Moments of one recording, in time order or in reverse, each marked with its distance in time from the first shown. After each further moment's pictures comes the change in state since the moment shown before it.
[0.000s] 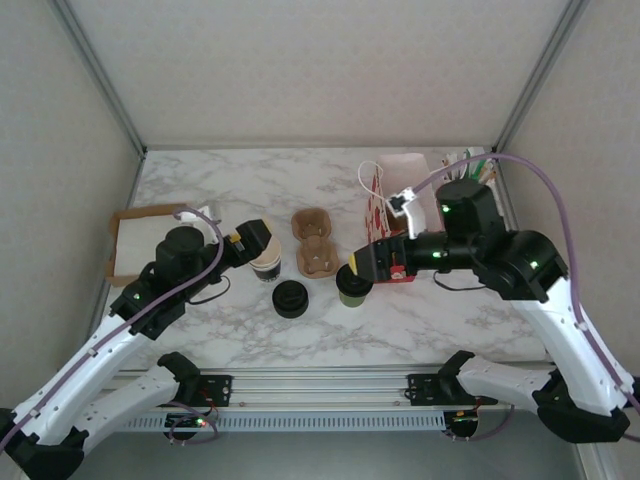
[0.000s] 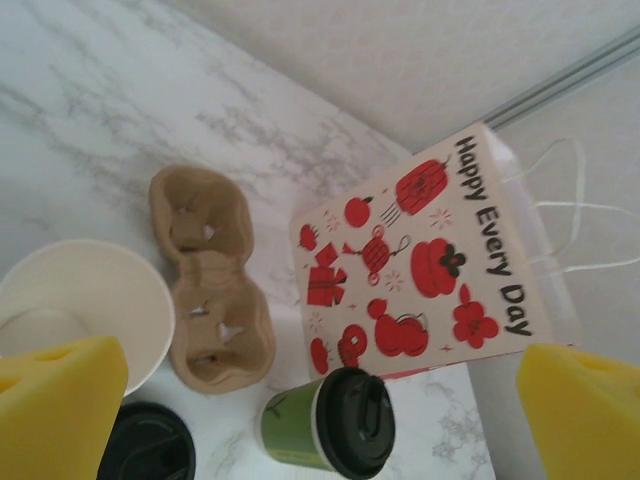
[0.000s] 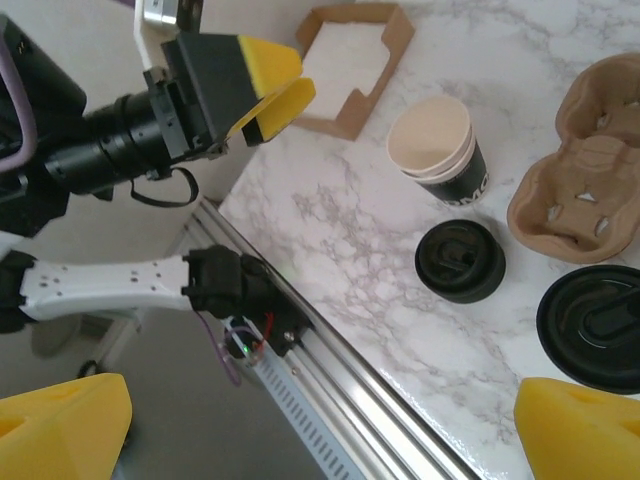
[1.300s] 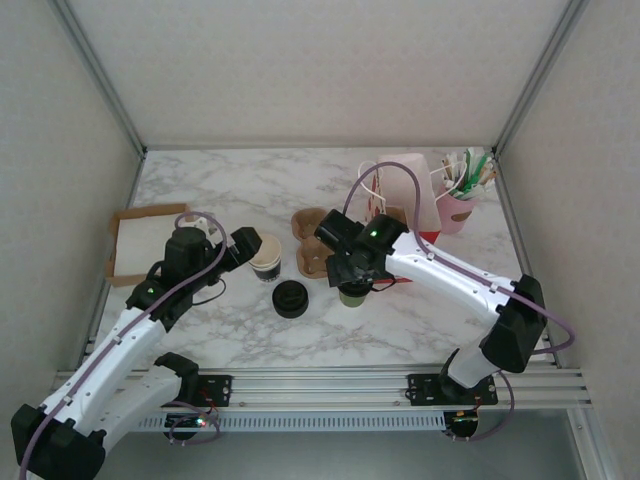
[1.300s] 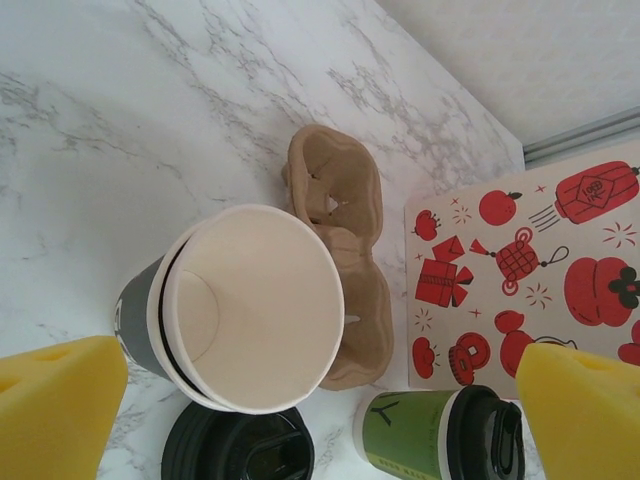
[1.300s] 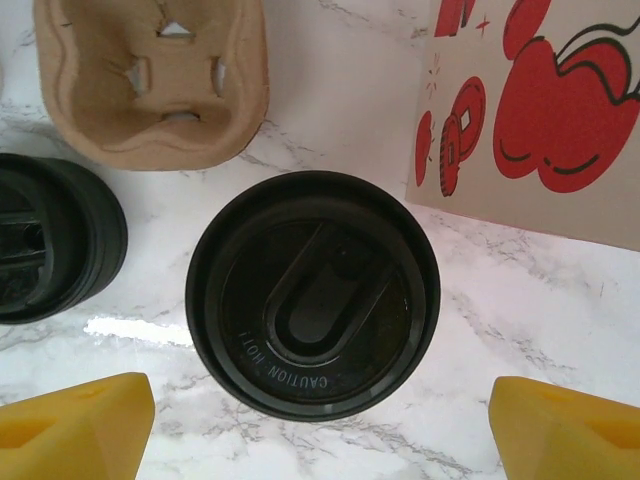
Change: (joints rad) left arm 0.216 0.058 -0.164 0.059 0.135 0.017; right arm 0.192 0.470 -0.167 -0.086 0.684 0.318
